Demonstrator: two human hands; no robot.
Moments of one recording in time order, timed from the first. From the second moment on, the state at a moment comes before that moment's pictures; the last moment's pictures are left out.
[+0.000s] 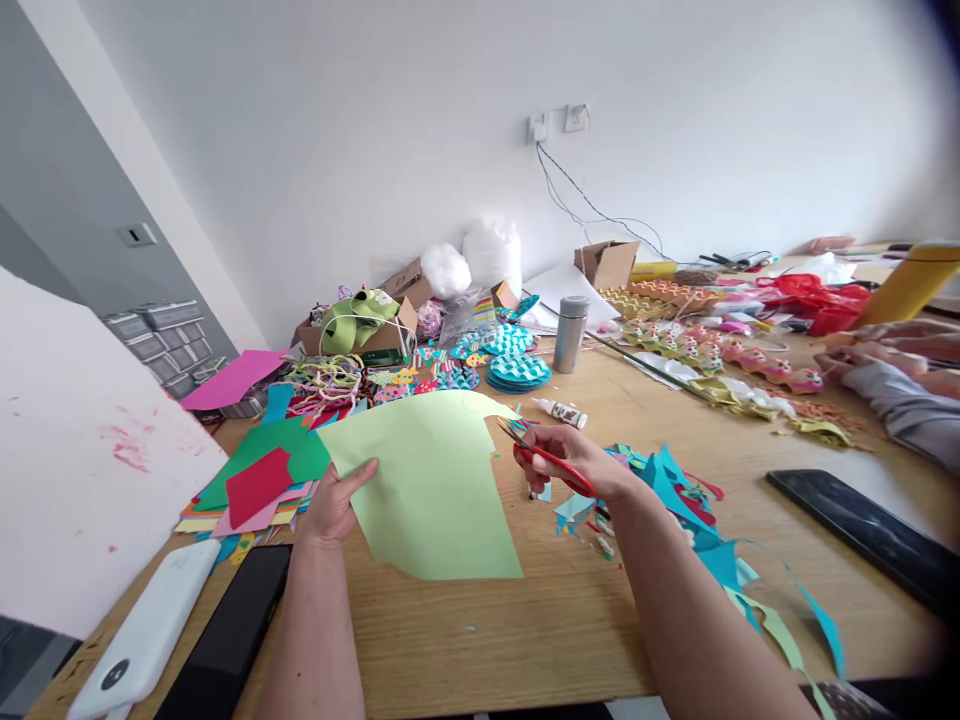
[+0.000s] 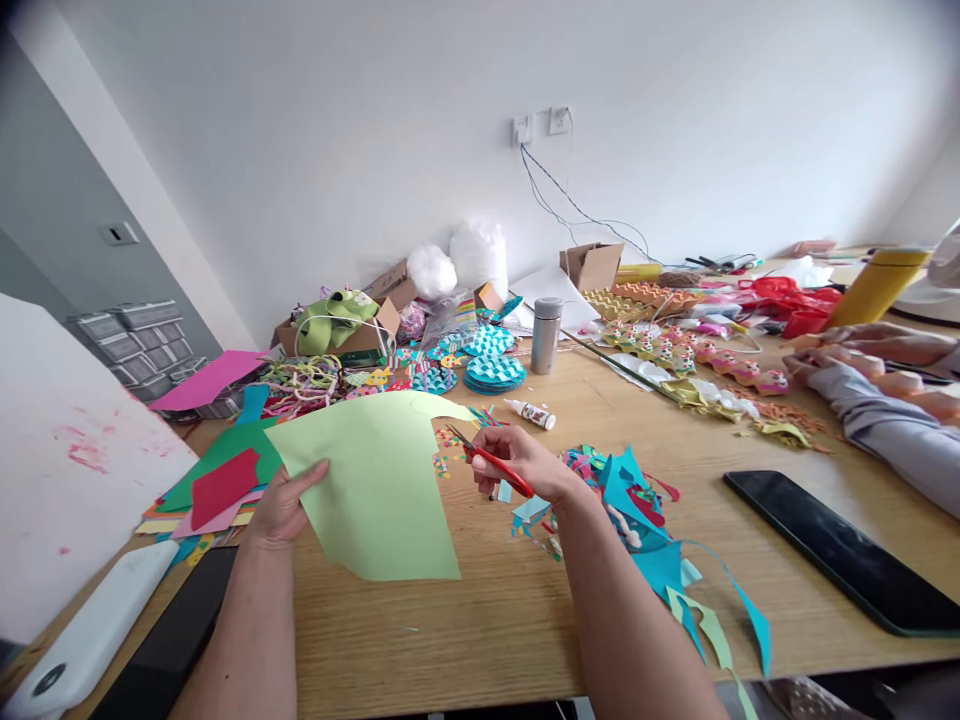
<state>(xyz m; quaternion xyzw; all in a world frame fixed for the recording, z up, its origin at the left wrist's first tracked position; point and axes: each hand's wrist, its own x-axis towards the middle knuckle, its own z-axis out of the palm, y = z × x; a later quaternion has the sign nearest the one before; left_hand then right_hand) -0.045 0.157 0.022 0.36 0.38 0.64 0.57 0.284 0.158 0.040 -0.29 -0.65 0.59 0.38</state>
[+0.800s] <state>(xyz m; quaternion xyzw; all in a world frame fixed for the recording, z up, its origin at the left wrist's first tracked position) -0.047 0.163 0.018 0.40 0.44 0.58 0.55 0.279 0.161 0.041 -0.31 -0.75 0.53 0.26</state>
